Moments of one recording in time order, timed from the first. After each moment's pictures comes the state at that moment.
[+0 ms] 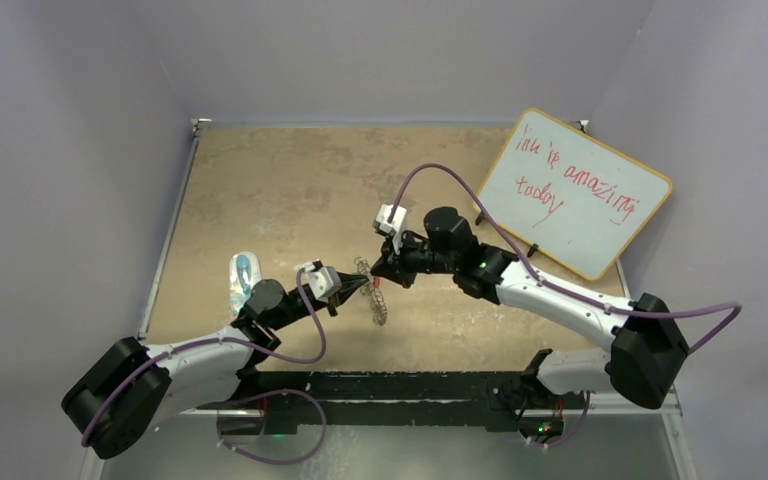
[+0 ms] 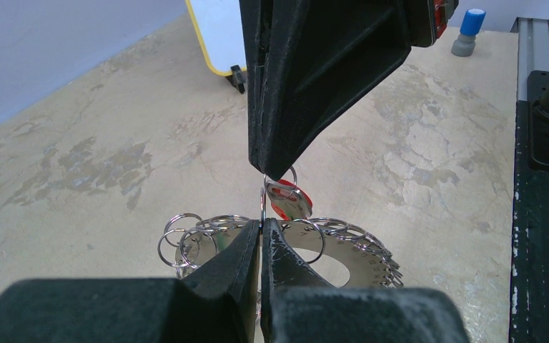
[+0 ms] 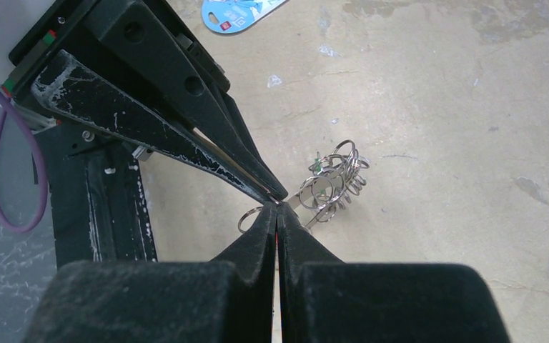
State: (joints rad) left arm -0.70 1.01 0.11 0.96 0.37 0.08; right arm 0.84 1.29 0.87 -0.04 -0.44 -0.04
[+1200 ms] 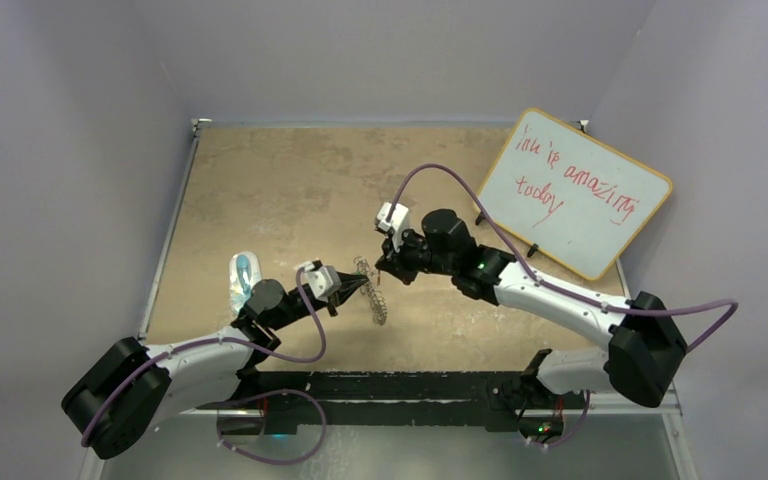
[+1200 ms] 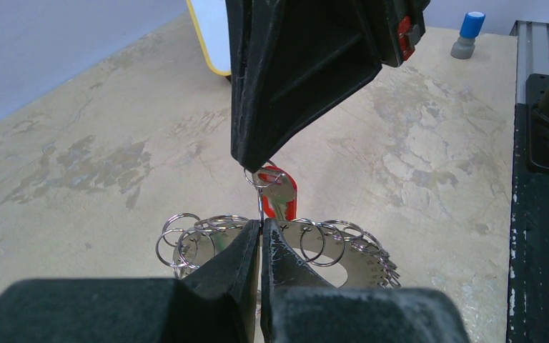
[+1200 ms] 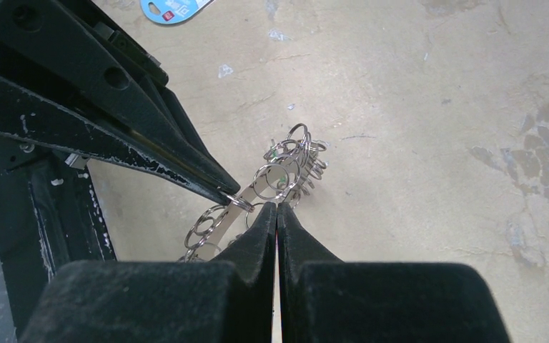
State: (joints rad) left arm -0.70 1.01 0.11 0.96 0.37 0.08; right arm 0.85 1.31 0.87 -0.04 -0.30 -0.05
